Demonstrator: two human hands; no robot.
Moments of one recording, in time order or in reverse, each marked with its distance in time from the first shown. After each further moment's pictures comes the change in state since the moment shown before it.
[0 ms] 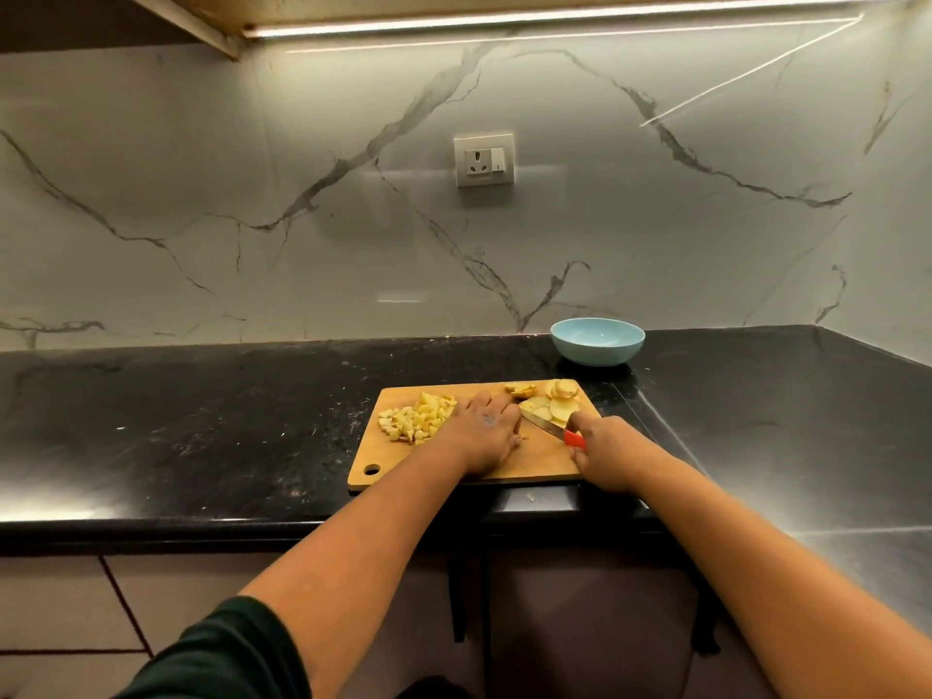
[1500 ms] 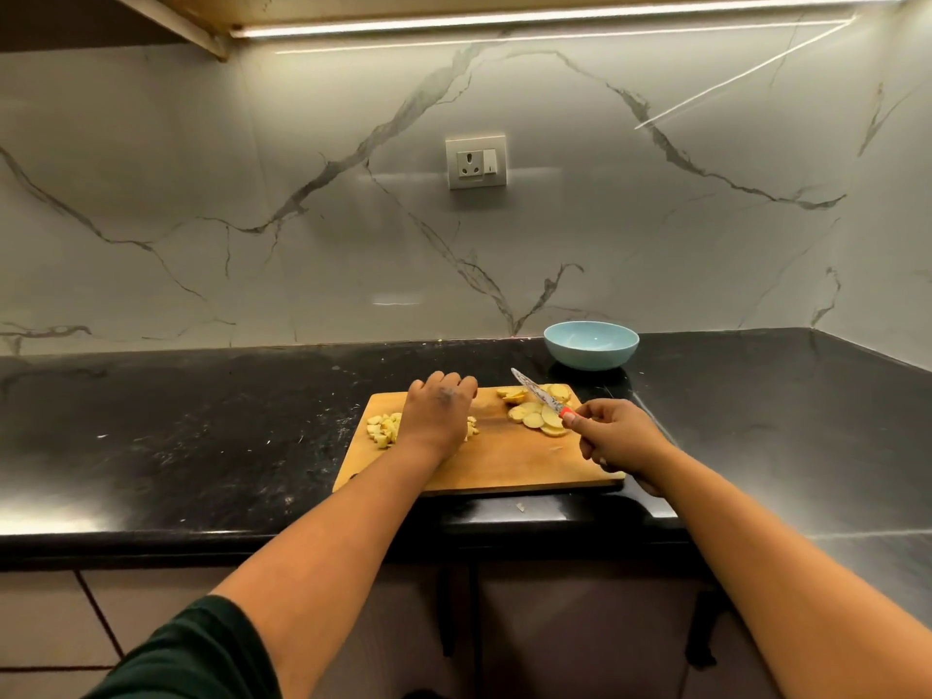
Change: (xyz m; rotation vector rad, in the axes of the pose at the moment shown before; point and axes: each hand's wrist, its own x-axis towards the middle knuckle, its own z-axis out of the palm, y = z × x) left_hand 0.005 -0.030 0.005 0.031 0.458 -0.213; right_hand 0.002 0.017 -0.011 0.835 0.099 0.104
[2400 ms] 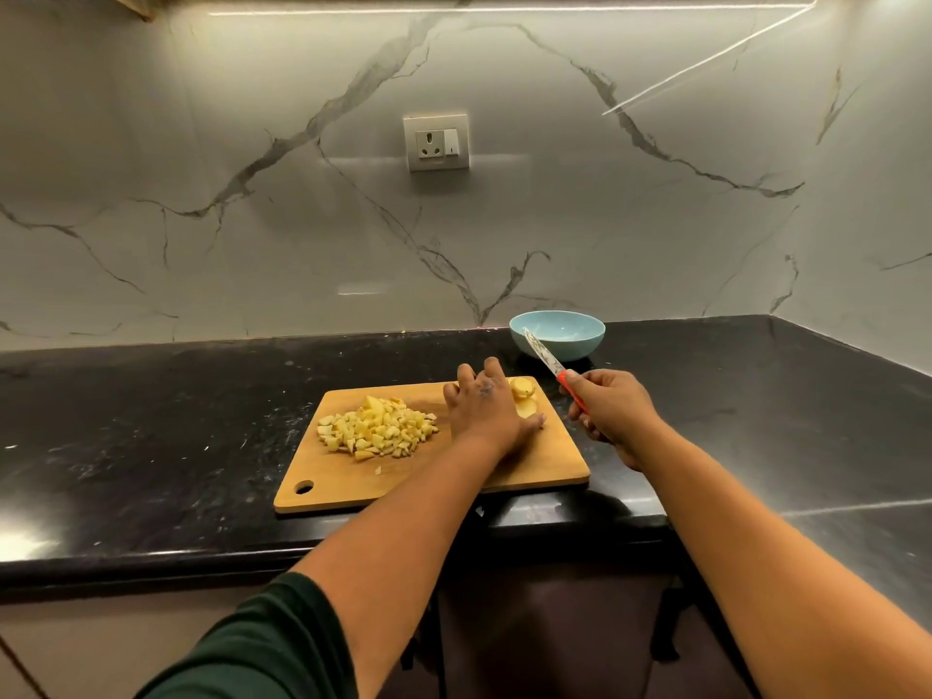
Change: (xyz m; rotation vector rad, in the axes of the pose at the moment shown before) left_hand 0.039 0.105 0.017 -0.258 -0.163 -0.293; right_hand 0.024 0.006 -0.024 0.240 0.250 0.062
